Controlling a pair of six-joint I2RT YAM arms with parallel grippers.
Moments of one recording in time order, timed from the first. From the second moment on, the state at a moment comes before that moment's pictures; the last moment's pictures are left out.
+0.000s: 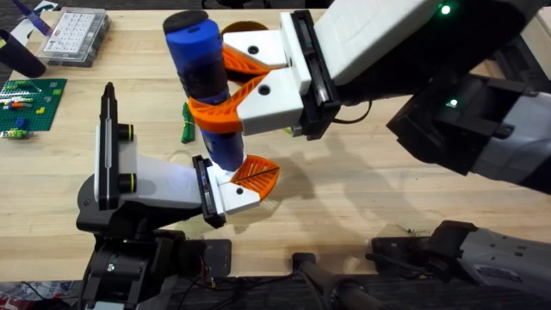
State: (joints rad) left arm -0.08 0.00 0.00 -0.07 1.18 -0.06; right arm 0.75 1.27 0.85 0.58 -0.97 0.09
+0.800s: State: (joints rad) left arm -0.08 0.00 0.06 -0.09 1.18 -0.09; right arm 0.70 1.34 1.10 0.27 -1.15 0.10
